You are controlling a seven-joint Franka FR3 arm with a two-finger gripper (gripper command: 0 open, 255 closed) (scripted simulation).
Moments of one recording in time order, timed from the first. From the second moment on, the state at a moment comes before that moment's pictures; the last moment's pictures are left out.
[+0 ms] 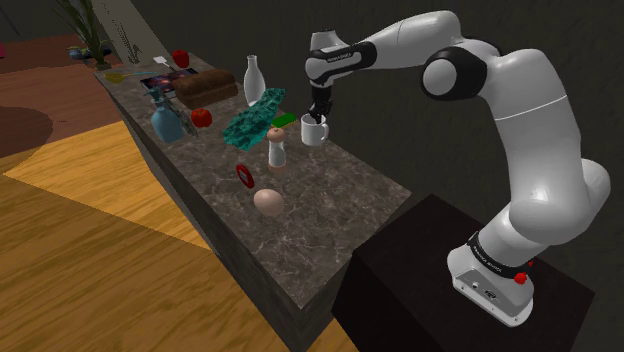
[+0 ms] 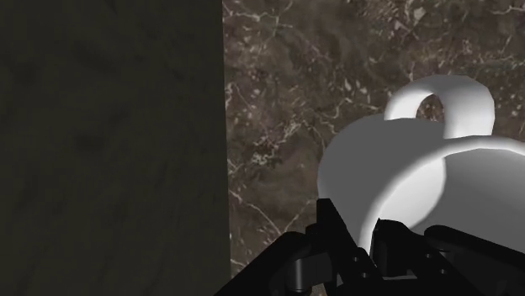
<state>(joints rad) -0.02 0.85 0.05 -1.21 -0.05 1.97 -0.13</state>
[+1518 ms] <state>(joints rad) -0.02 0.91 0.05 -1.21 -0.06 2.04 -0.13</state>
